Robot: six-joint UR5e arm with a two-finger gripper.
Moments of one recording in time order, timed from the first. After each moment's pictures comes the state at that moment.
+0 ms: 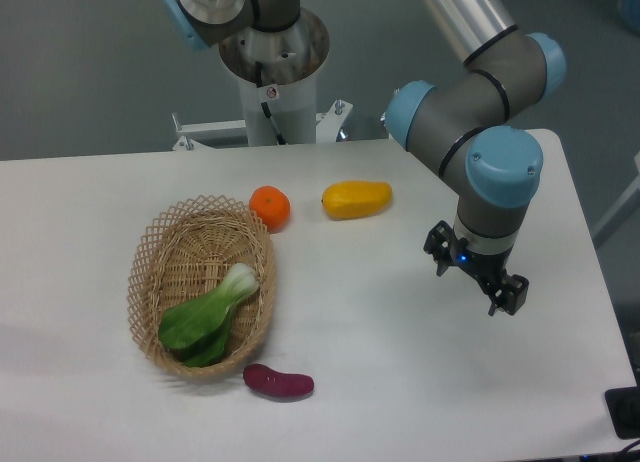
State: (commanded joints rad) arm 2.61 -2.05 -1.47 -1.08 1.58 1.42
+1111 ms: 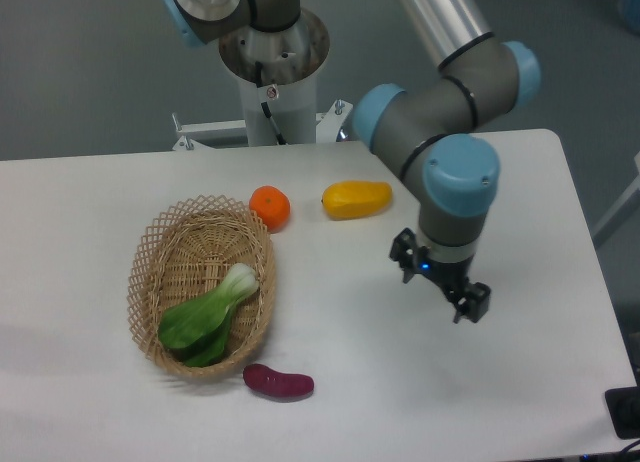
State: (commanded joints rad) arm 2.48 -1.99 -1.56 -1.07 1.57 1.28
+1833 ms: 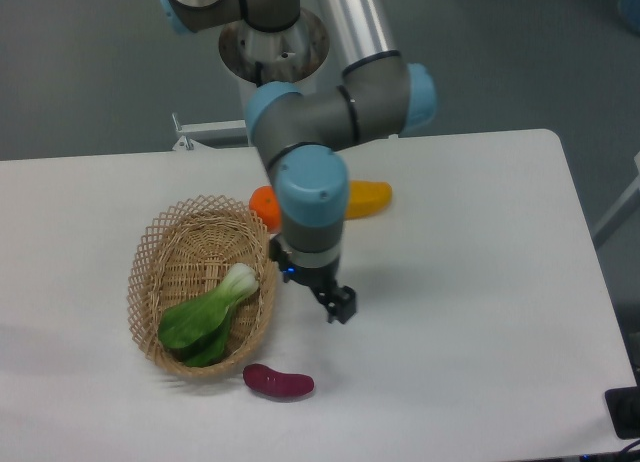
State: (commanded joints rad) arm 2.23 -1.93 -1.71 -1.06 1.54 1.01
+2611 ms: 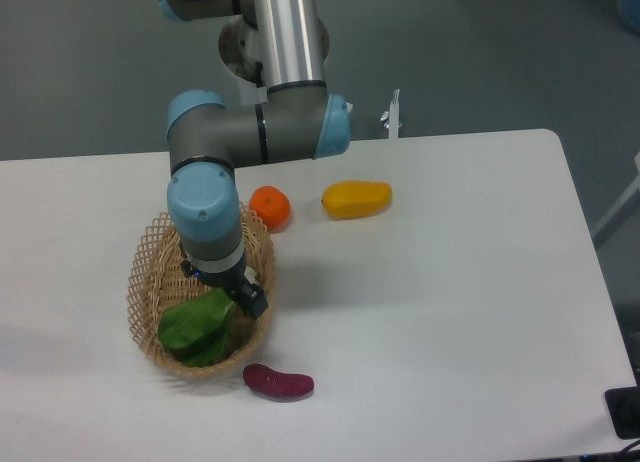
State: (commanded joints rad) arm 2.10 -2.01 -1.71 -1.04 1.55 0.78
